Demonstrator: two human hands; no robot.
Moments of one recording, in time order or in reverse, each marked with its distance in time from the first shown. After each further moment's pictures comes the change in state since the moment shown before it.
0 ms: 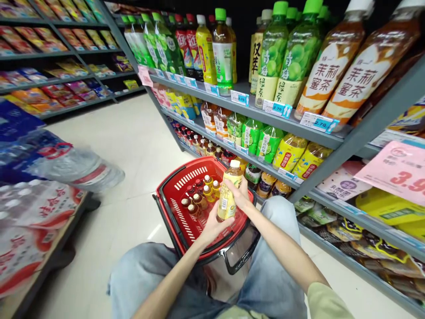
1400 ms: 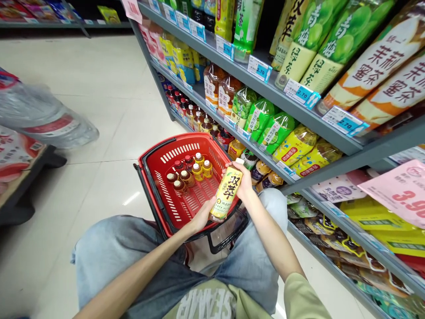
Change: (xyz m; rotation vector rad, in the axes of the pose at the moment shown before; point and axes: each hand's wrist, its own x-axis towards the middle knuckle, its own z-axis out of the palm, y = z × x) left_hand -0.012 -0.029 0.009 -0.160 -0.117 -0.235; right_hand 0.015 -0.010 -0.021 0.386 0.126 0.472
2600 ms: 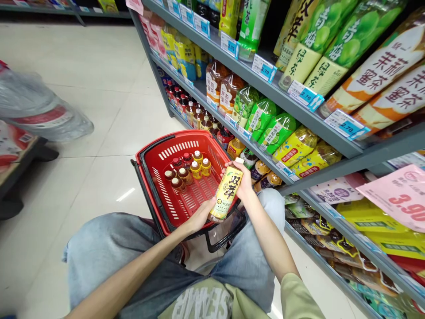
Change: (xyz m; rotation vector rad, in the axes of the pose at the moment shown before) left_hand -0.003 -0.005 -0.003 0.029 -0.042 0.006; right_hand 0.000 0.003 0.001 0.007 -0.007 0.006
